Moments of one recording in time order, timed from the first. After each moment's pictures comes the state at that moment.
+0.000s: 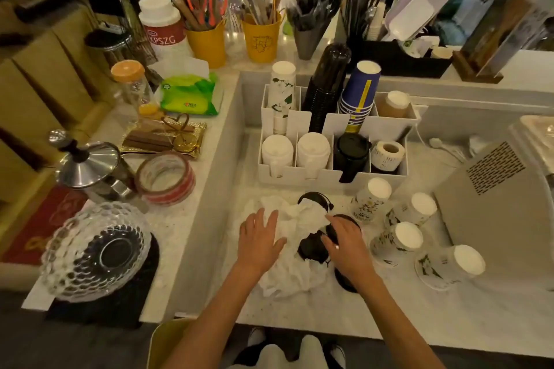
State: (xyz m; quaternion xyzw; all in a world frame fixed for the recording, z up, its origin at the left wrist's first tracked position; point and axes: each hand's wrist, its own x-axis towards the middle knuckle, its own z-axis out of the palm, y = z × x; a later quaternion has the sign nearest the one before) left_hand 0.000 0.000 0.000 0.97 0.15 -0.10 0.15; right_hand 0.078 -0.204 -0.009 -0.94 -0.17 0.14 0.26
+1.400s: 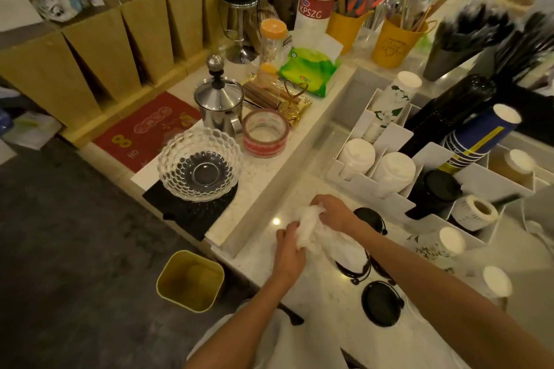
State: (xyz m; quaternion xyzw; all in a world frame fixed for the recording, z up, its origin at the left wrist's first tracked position) left_hand -0.056 -0.032 -0.052 0.71 0.41 0.11 0.57; right_hand 0.122 -0.043 -0.008 -0.82 -0.46 0.31 0.15
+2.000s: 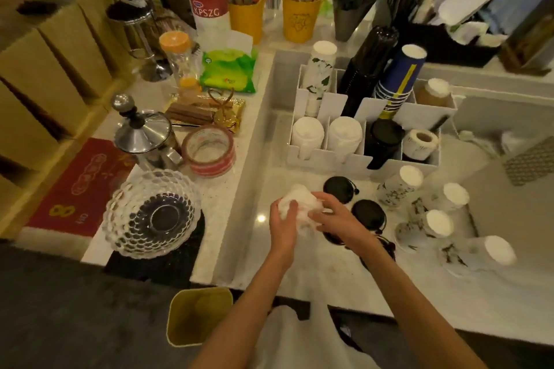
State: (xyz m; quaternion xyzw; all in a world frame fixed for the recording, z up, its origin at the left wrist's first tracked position) left_hand -0.019 -0.011 -0.009 0.53 0.40 0.12 0.74; right_hand 0.057 -0.122 0.026 -0.73 -0.07 0.40 0.55
